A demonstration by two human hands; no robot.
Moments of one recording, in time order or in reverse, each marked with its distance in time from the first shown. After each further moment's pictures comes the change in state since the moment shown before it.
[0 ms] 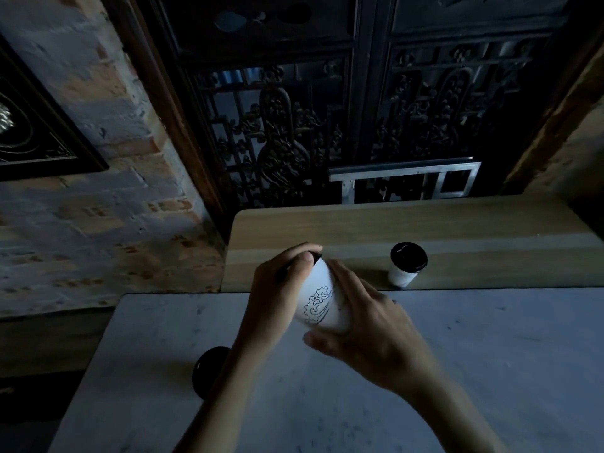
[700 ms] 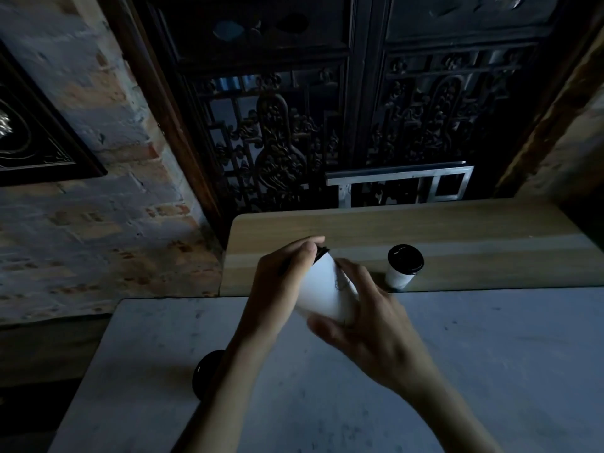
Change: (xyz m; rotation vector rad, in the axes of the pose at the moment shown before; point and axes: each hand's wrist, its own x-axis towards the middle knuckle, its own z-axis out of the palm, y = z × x) left_hand 0.007 0.009 0.001 -0.084 -0.029 -0.024; right_hand -0.008 -0.008 -0.004 0.240 0.077 0.008
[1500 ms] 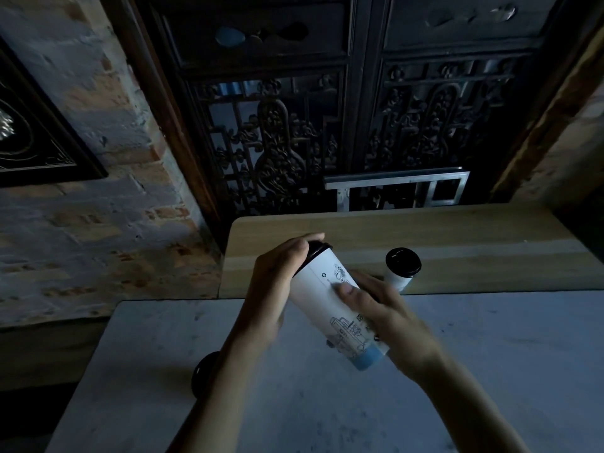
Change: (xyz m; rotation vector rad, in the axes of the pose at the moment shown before) left_hand -0.001 0.001 -0.006 -0.194 -0.015 -0.066; right_hand 0.008 0.002 -0.015 0.881 -0.206 0.352
